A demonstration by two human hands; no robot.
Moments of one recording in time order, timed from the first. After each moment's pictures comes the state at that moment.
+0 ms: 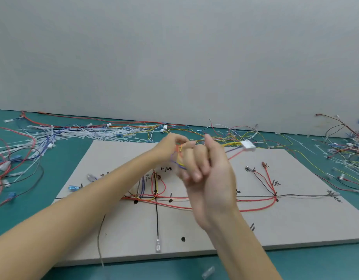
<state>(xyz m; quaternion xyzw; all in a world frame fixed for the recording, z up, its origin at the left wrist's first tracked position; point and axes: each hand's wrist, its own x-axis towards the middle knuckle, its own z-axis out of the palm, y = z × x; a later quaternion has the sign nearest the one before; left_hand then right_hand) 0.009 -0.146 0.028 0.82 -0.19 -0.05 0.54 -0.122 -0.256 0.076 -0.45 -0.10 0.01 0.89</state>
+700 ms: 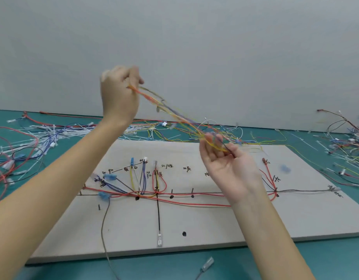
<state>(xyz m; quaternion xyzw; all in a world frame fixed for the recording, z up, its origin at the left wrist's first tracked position) 0.013 -0.075 0.117 0.74 -0.05 0.53 0.42 -0.083 -0.304 0.076 -0.20 0.00 0.11 0.97</state>
